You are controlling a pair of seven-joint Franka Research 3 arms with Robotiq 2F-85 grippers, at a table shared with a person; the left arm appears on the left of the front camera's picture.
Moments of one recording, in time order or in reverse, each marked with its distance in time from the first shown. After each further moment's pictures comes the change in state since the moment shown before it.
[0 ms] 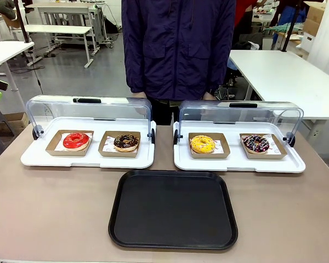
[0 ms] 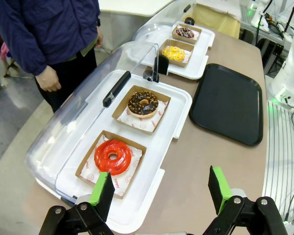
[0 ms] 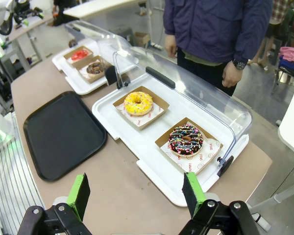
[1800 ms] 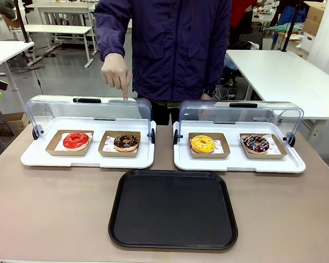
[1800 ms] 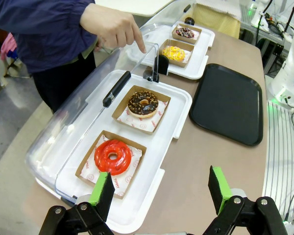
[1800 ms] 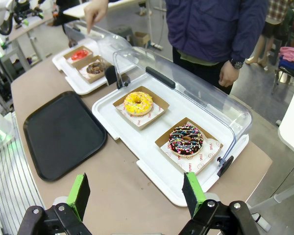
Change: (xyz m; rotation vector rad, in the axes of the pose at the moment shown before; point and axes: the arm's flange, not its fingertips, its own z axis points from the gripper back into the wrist) left arm 0.000 0.000 0.000 0.000 0.000 0.000; right arm 0.000 0.000 0.000 0.000 0.000 0.000
